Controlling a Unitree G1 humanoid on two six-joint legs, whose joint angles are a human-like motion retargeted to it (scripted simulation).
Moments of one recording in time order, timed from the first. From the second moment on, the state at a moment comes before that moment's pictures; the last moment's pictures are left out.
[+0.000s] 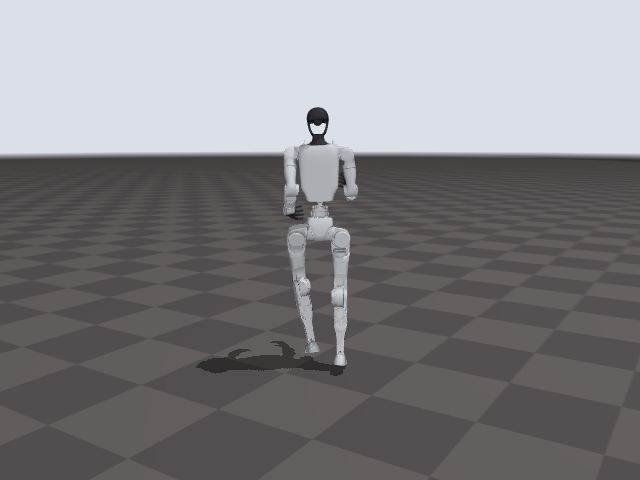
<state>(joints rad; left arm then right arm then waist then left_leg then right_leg) 0.46 0.02 -0.03 0.29 -0.22 -0.50 -0.40 -0.02 -0.10 0.04 0.19 0.19 -0.62 0.20 -0.09 -0.06 -0.08 -0.43 -0.07 0.24 0.61 0.01 0.05 -0.05 -0.06 -0.14 0.11 0.11 0.08</state>
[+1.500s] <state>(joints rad) 0.23 0.02 -0.07 0.24 -0.31 -0.50 -0.35 0.32 -0.05 -0.03 0.31 0.13 -0.58 0.19 -0.29 0.13 0.02 0.10 -0.18 -0.17 0.12 -0.10 0.12 -0.53 -0.03 -0.10 0.24 -0.13 0.16</state>
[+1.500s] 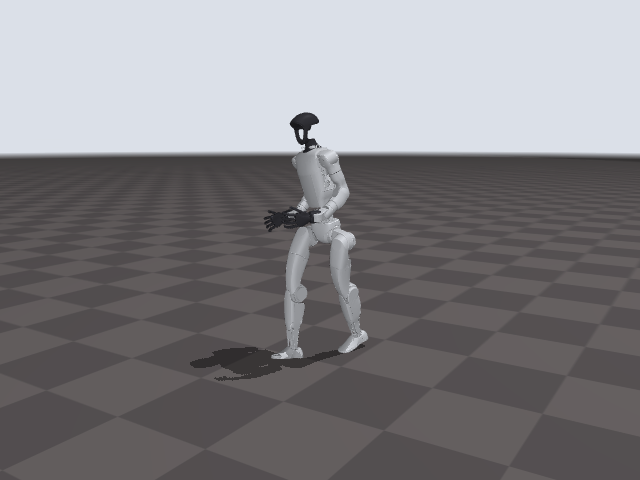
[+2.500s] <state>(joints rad) 0.20 0.04 0.03 0.28 -0.49 -0.53 -0.35 0.58 0.02 -0.39 0.41 0.10 -0.73 -0.02 -0.45 0.30 0.17 0.01 0.15 0.04 0.49 0.52 -0.21 -0.76 -0.10 -0.21 0.33 -0.20 0.11</state>
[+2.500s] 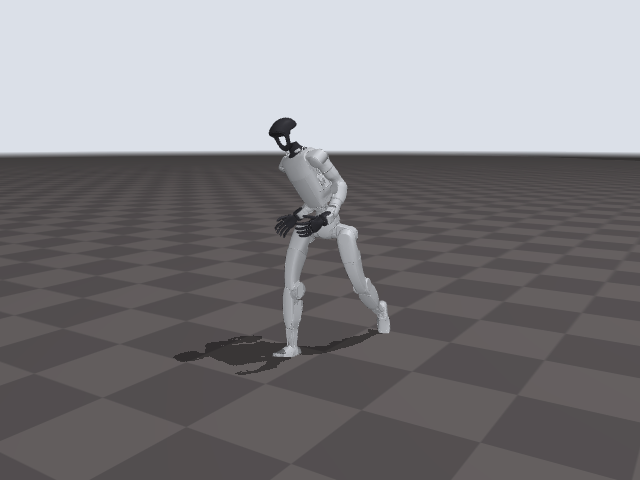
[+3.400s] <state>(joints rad) 0.23 0.15 0.01 0.08 -0.50 -0.47 -0.45 0.40 -0.12 -0.36 0.30 -0.11 -0.67 -0.07 -0.40 0.13 0.01 0.10 -0.14 -0.04 0.85 0.48 -0.26 -0.56 -0.20 -0.19 0.32 -0.05 -0.14</state>
